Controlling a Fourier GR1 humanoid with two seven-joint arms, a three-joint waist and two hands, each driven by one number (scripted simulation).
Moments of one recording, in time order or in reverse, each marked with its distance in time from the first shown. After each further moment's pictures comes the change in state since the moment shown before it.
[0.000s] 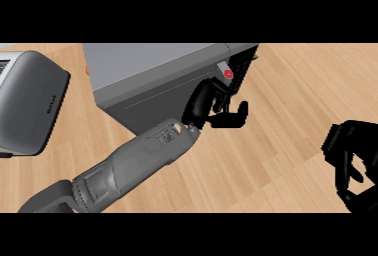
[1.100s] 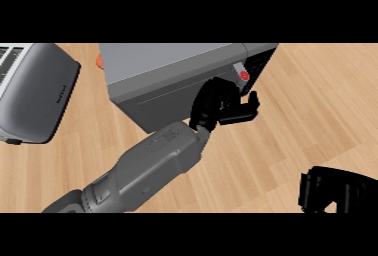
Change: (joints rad) left arm 0.061 -0.077 0.181 -0.068 0.326 -0.125 0.035; right arm 0.139 0.006 0.170 -0.169 -0.022 0.025 0.091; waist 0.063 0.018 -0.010
